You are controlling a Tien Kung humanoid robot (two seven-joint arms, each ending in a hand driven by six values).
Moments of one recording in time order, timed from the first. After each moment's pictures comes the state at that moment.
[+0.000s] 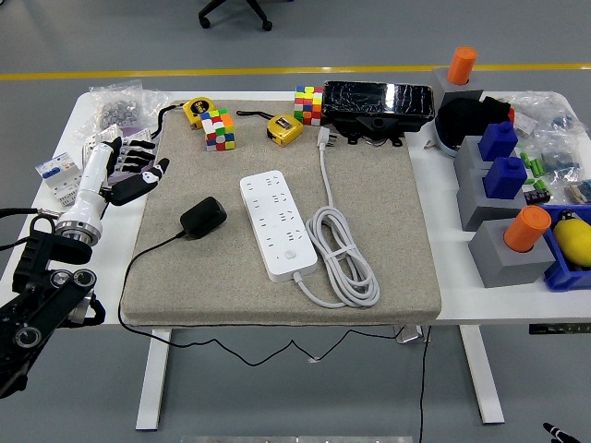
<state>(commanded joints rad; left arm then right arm) -0.36 0.28 -1.06 -1.11 1.33 0.42 -0.09 0.05 -0.26 1.06 0.38 -0.67 -0.03 -0.11</state>
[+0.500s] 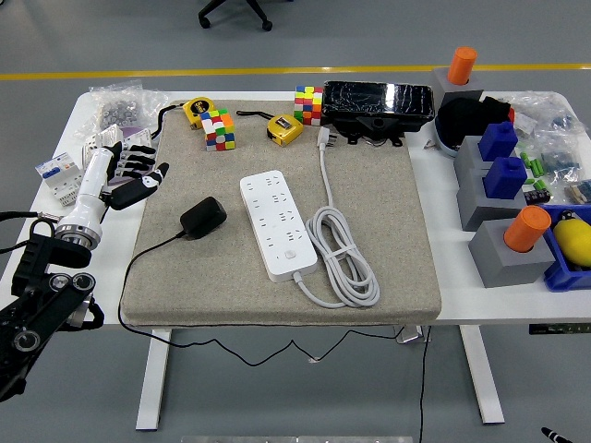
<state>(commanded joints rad) -0.35 0.29 -1.06 -1.11 1.33 0.41 -0.09 0.04 -0.25 1.06 0.38 -0.67 -0.03 -0.11</state>
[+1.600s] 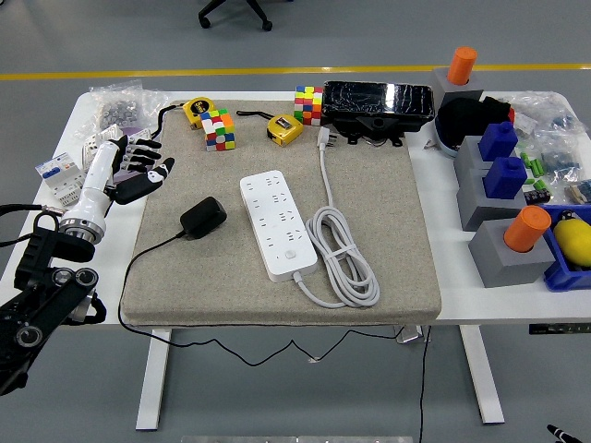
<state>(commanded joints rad) -0.37 0.28 -1.05 -1.12 1.34 0.40 -0.09 0.05 -0.26 1.04 0.35 -0.66 -0.03 -0.11</state>
